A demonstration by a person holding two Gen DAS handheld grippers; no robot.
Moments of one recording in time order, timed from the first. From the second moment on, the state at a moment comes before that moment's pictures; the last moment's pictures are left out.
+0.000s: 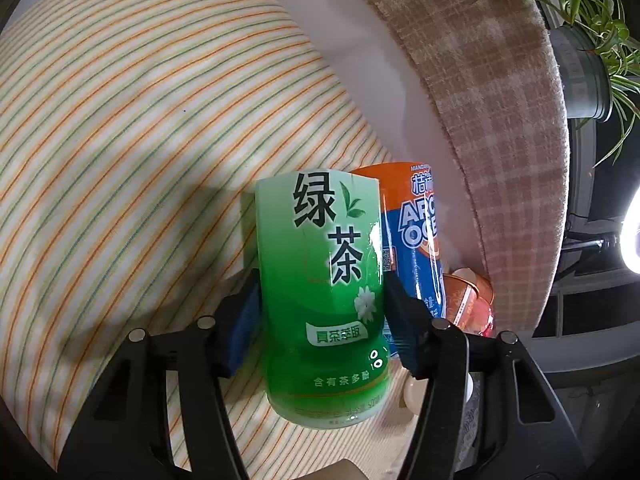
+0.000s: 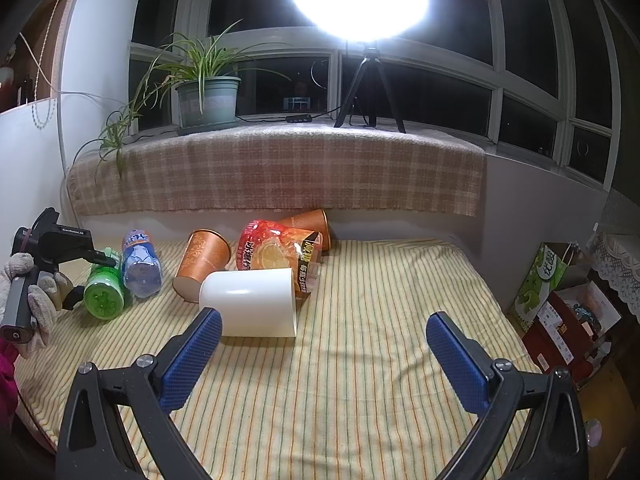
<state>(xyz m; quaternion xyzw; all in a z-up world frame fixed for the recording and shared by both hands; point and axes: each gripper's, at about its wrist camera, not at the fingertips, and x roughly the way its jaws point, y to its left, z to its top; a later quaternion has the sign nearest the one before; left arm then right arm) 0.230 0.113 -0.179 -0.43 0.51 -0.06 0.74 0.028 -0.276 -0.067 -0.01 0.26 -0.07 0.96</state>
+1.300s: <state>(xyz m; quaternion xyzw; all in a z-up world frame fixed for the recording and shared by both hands) 0.139 -0.036 -0.140 -0.23 0.54 -0.20 0.78 0.021 -0.273 -0.073 0.00 0.28 -0.05 0.96</state>
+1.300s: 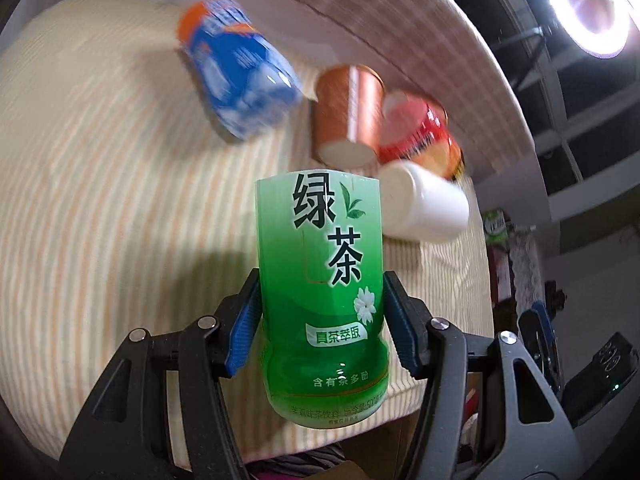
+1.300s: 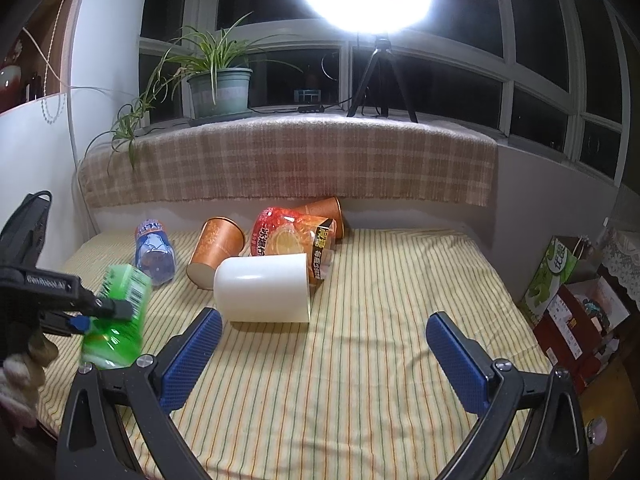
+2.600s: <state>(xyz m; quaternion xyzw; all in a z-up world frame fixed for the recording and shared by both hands) 0.081 0.010 -0.109 -0.15 0.47 -0.14 0.86 0.082 -0.255 -0.099 0.13 0.41 0.16 0.89</state>
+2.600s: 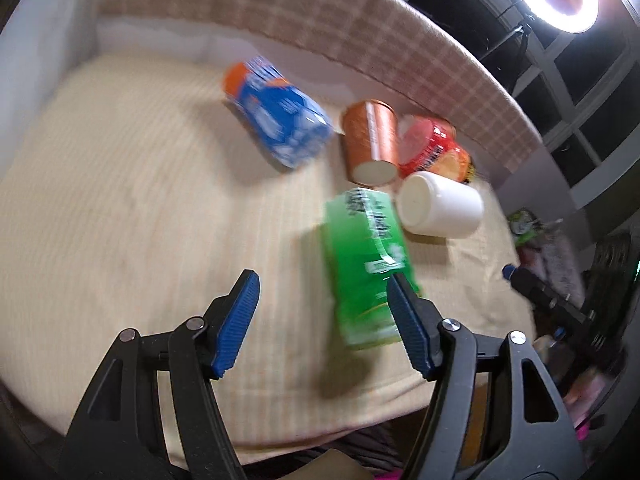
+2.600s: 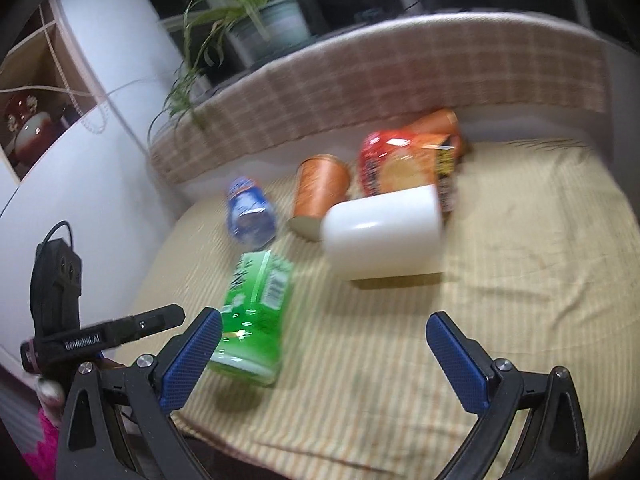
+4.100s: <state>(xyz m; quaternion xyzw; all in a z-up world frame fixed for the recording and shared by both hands) 0.023 0.027 -0.115 -0.11 0.46 -0.12 0.87 0.195 -0.145 -0.154 0.09 0.61 0.23 0.75</state>
